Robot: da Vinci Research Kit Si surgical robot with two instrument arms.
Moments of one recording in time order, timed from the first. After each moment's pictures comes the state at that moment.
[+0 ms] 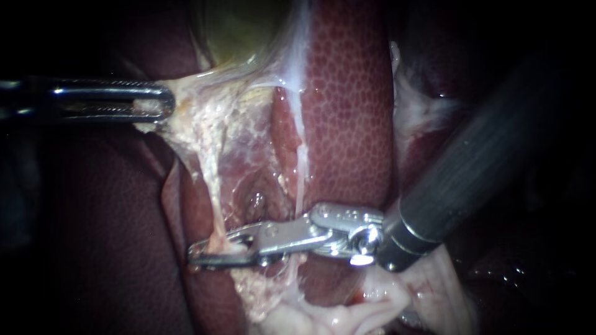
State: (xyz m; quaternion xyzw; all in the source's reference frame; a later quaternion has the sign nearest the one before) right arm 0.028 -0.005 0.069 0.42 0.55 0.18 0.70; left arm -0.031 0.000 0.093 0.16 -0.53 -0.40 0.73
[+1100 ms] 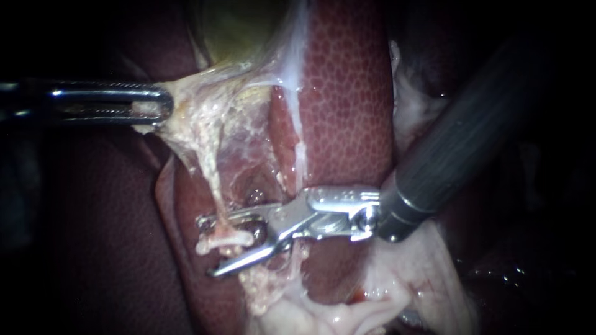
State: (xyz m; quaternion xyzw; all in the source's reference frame) right arm 0.027 -0.001 0.070 0.34 0.62 0.13 0.69; left arm -0.031 0.000 0.092 0.16 -0.53 -0.40 0.73
